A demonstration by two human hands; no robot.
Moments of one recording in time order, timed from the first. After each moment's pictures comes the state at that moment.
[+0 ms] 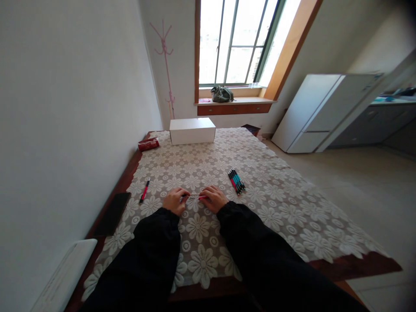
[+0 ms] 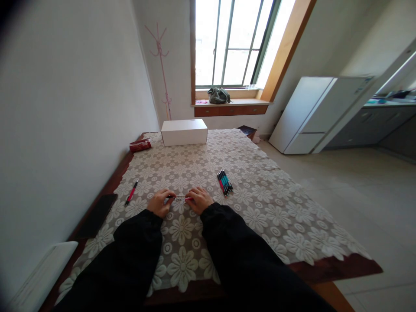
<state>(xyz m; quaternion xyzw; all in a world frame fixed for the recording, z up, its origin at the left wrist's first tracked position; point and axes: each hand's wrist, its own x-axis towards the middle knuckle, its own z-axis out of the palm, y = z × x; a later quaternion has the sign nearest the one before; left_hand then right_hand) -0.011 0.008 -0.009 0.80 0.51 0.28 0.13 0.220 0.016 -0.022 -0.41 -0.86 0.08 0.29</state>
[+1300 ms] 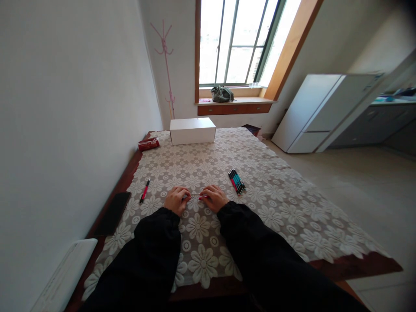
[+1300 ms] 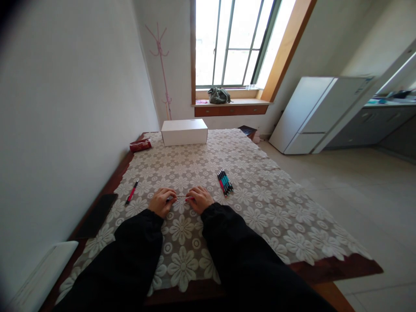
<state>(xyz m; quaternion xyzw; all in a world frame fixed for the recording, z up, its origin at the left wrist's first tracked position) -0.007 0.006 -0.005 0.82 0.48 0.30 0.09 0.220 0.018 -0.028 -0.40 -0.85 0.06 0.34</state>
